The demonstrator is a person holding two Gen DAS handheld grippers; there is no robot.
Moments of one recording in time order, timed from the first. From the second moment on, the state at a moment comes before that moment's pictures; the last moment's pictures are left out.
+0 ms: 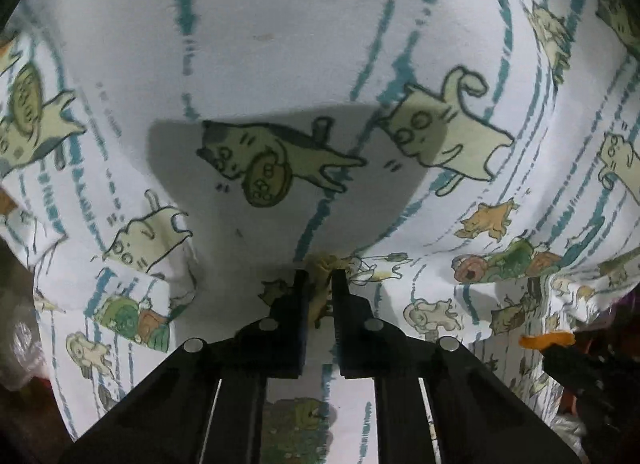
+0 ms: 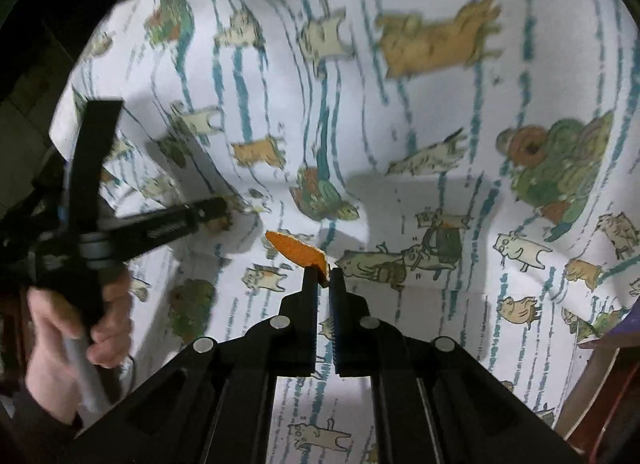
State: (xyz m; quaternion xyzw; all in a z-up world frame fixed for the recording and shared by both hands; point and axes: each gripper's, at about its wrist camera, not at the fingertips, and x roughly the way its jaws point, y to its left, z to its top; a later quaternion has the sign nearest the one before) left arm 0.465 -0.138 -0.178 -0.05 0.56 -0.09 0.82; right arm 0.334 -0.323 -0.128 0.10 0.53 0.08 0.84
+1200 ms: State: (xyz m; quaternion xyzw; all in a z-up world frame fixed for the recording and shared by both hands) left arm 0.302 -0.091 0.021 0.01 0.31 -0.11 0.95; right arm 0.262 -0.285 0.005 0.02 0.34 0.09 0.94
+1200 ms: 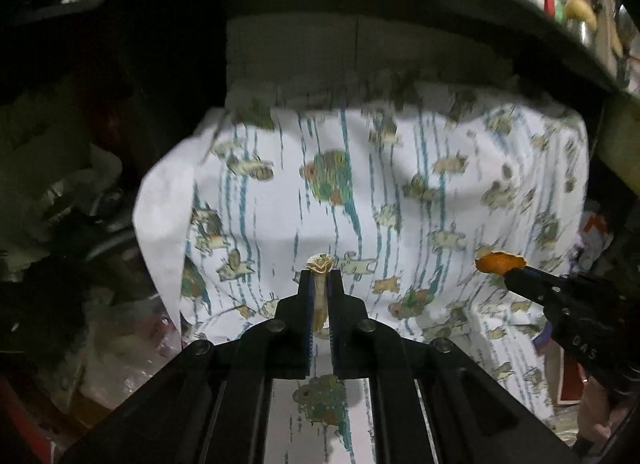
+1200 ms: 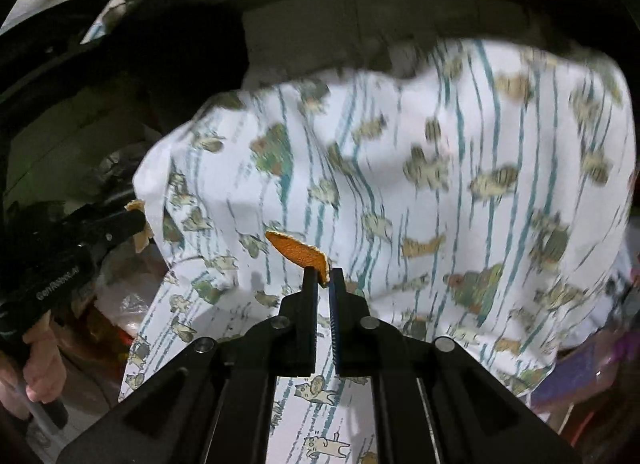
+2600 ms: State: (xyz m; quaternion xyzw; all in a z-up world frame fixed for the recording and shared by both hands) left arm 0.029 -0.052 0.026 -0.02 0.33 -0.15 0.93; right arm 0.005 -0.224 -0.016 0.10 0.44 0.12 0.88
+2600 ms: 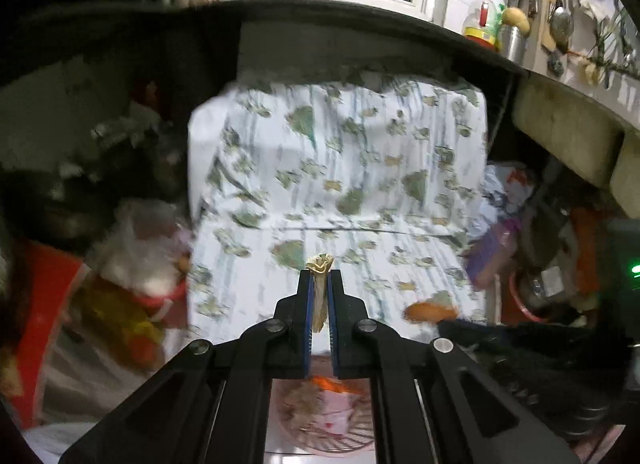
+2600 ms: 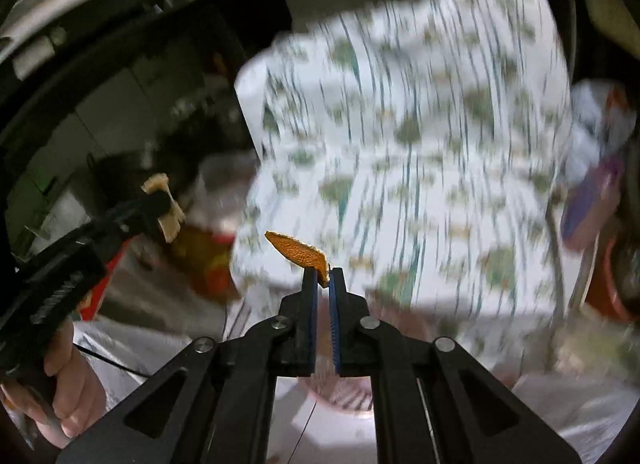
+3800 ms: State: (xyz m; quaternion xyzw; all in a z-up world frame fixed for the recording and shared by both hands) left arm 0.047 -0.044 -0.018 -0.02 0.38 -0.15 0.91; right arm 0.015 -0.235 -0.061 0.09 0.45 0.07 0.88
